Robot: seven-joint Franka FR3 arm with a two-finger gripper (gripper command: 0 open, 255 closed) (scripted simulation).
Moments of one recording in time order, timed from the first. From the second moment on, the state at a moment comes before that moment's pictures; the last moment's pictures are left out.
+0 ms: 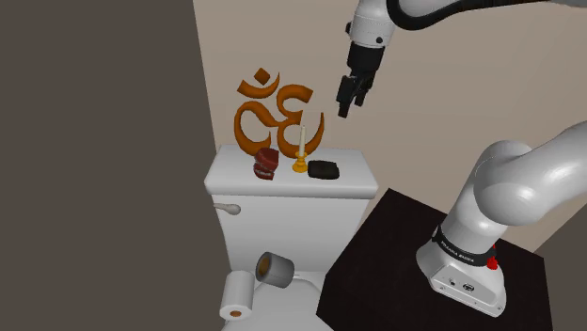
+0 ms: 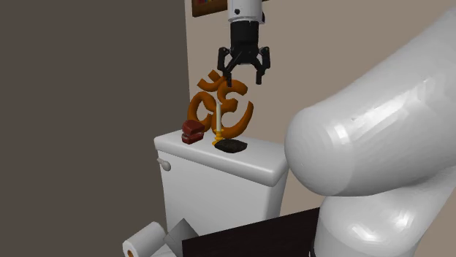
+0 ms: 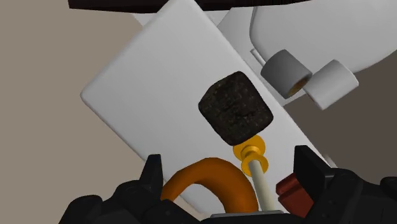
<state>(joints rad) 0.03 -0.67 0.09 -2.41 -0.01 1.82 0.08</state>
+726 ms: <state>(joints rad) 0.02 -0.31 0.27 -2.31 0.03 2.05 0.41</state>
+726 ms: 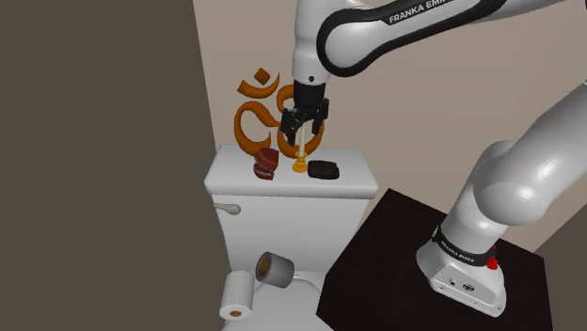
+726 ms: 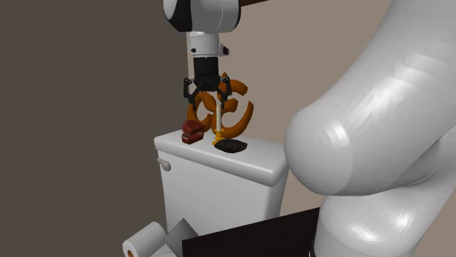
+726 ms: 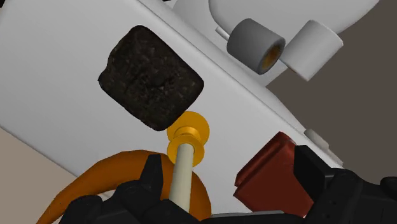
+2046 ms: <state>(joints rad) 0.03 0.07 0.34 -2.17 -0.08 2.25 0.70</state>
